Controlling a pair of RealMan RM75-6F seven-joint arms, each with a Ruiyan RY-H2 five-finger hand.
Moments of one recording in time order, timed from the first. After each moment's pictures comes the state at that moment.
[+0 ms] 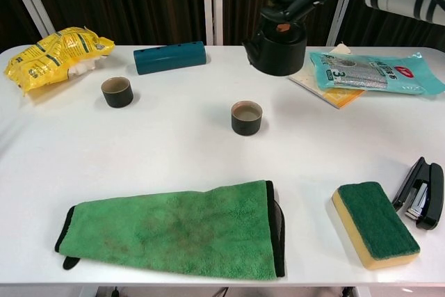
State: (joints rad) left arm -0.17 -1.33 -0.01 -1.16 1.53 1.41 -0.30; right arm 0.94 -1.43 0.17 -1.29 -1.42 0.91 0.25
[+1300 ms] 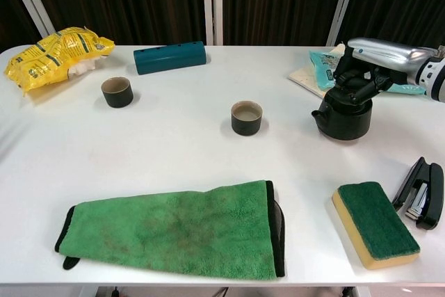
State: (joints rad) left arm -0.18 -1.34 0.00 -1.15 1.54 1.39 -0.30; right arm 0.72 -1.56 0.03 -1.07 -1.49 0.97 0.40
